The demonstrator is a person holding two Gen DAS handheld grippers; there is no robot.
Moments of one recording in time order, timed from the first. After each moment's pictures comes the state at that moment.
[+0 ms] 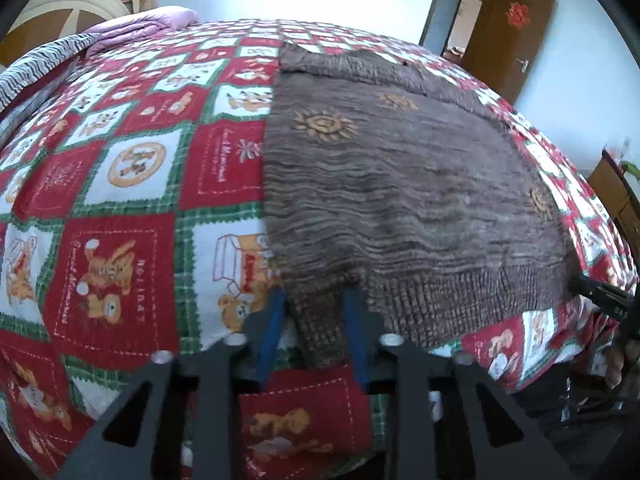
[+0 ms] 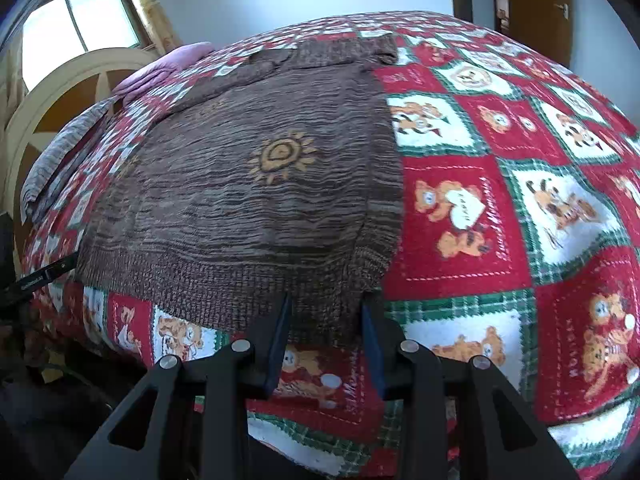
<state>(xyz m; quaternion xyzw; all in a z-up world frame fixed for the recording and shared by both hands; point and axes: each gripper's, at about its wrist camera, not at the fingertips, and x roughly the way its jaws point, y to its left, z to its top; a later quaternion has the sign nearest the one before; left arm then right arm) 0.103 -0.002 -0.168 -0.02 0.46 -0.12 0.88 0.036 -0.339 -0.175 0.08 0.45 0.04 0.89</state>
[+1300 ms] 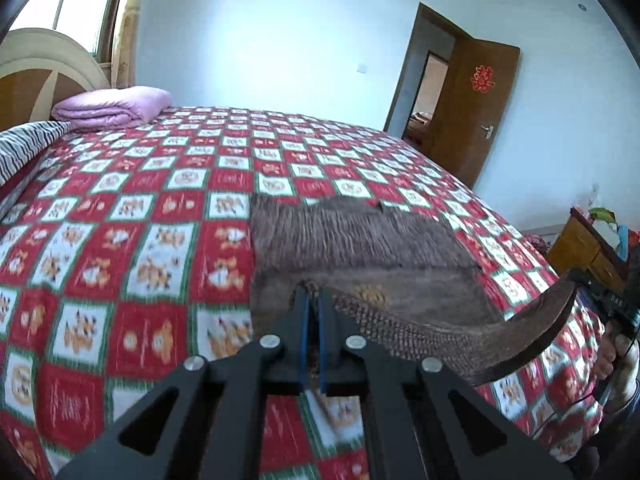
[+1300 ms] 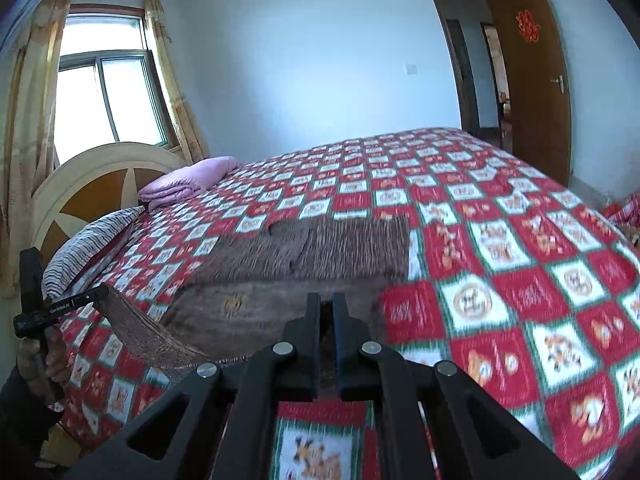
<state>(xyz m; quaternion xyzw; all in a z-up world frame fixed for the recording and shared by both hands) 0.225 -0.013 -0.037 -0.04 0.33 -0.19 0.92 0.119 -0.379 -0.024 0.10 0.26 0.05 0.96</state>
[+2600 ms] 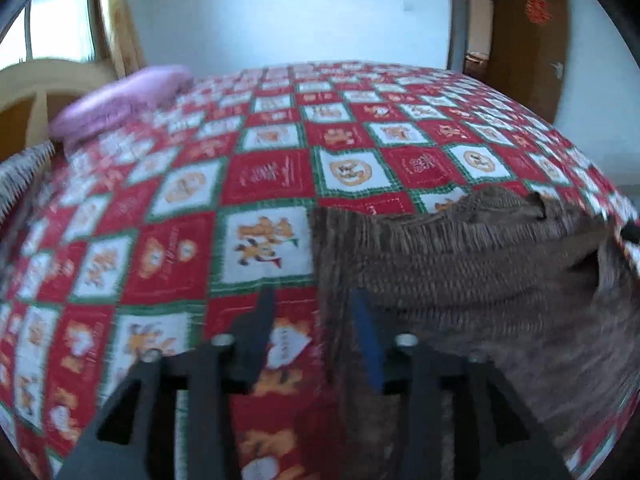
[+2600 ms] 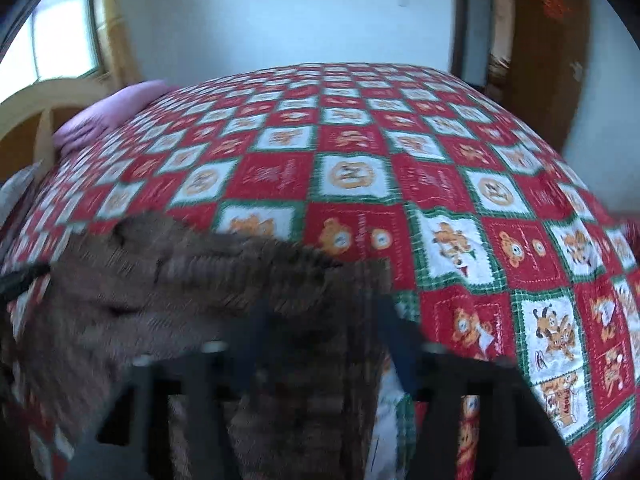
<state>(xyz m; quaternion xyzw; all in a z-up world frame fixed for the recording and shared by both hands) 0.424 -0.091 -0.122 0.07 0.38 -0.08 0.92 0.421 -0.417 -0.107 0.01 0.40 0.00 0.92</state>
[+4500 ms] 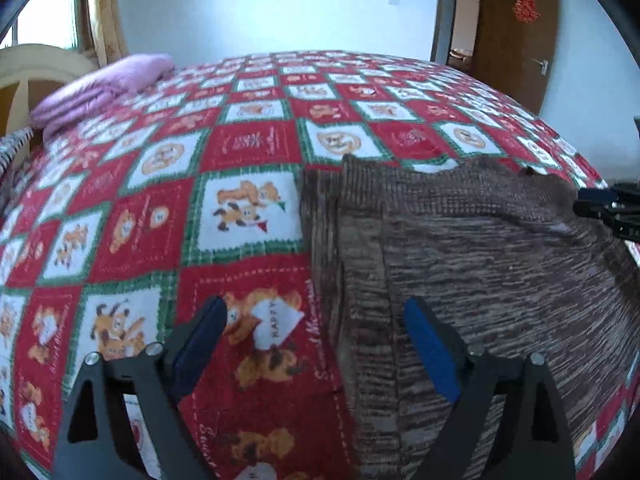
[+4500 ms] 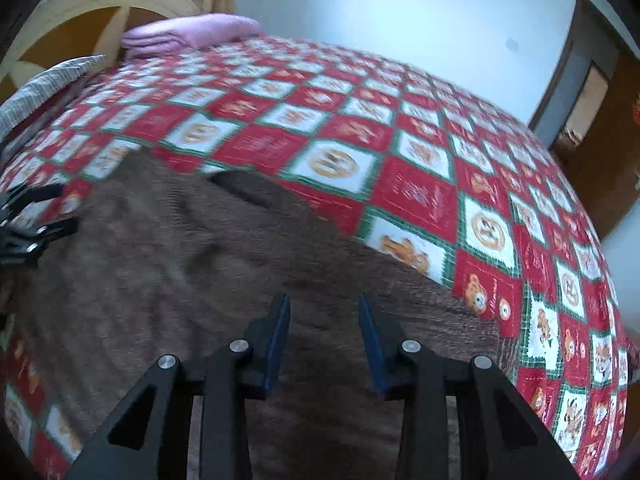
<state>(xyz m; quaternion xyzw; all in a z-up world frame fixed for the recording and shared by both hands) 0.438 -0.072 -0.154 0.03 0.41 -0.11 0.90 0.473 -0.299 -0.121 -0.13 0.44 0.08 0.89</state>
